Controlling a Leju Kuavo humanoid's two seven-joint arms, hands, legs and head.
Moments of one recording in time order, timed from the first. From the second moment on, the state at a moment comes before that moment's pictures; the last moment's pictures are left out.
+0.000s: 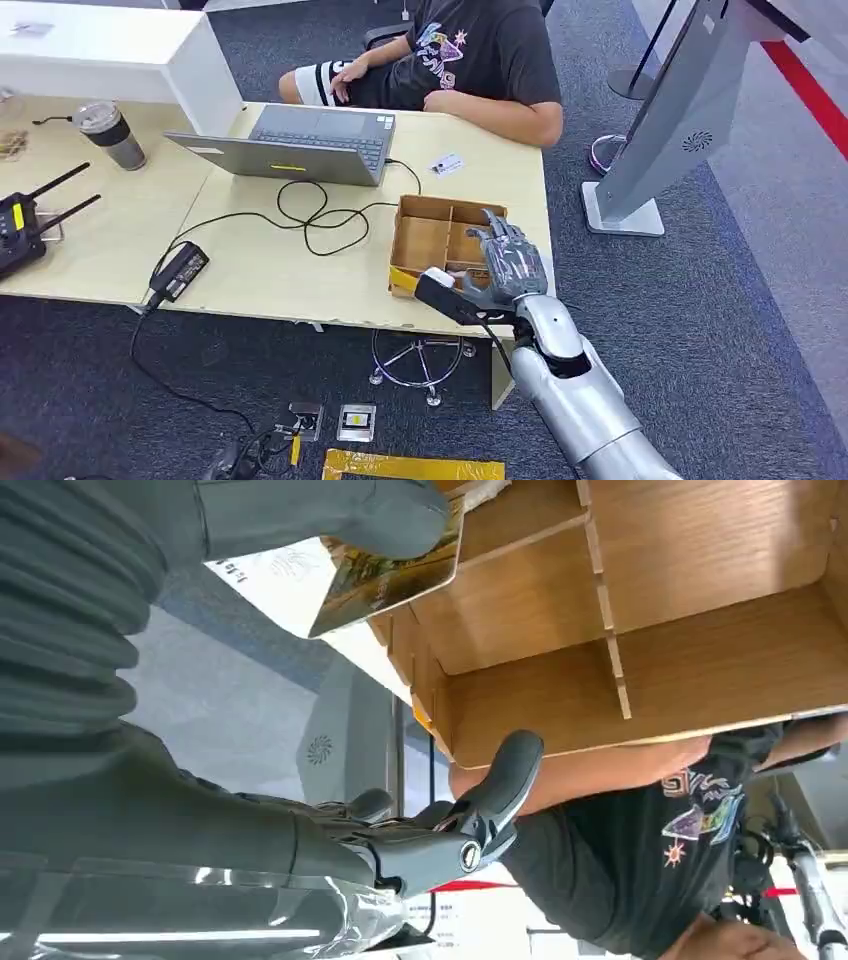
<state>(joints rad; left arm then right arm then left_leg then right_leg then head) -0.21 0.02 -0.12 -0.19 -0.53 0.24 0.14 -0.59 0.08 0.54 -0.78 1.32 -0.15 -0.07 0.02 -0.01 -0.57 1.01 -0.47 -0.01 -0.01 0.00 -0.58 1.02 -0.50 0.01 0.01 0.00</state>
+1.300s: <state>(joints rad) -0.21 0.02 -0.12 -0.19 -0.54 0.24 0.14 -0.60 0.08 0.55 -0.73 1.32 -0.14 -0.05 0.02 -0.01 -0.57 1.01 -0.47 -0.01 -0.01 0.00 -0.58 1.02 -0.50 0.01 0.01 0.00</state>
